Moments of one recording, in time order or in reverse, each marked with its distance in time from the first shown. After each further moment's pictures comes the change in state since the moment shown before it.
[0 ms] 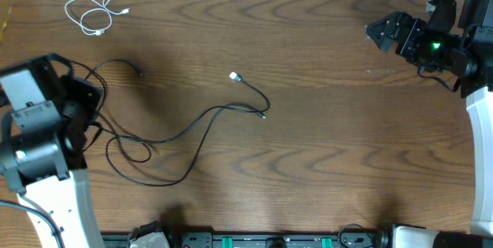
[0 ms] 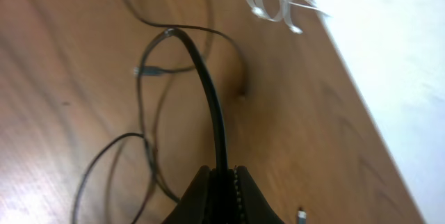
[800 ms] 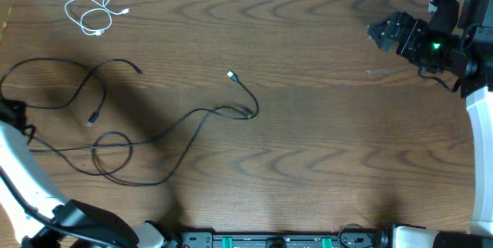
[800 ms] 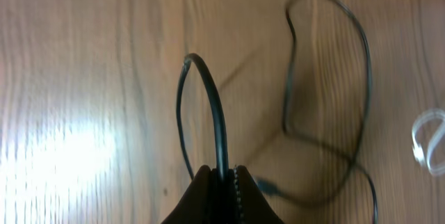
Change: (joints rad) left arm 0.459 0.378 0.000 0.211 -0.082 0.050; right arm 0.000 0.000 0.000 -0.005 0.049 0.000
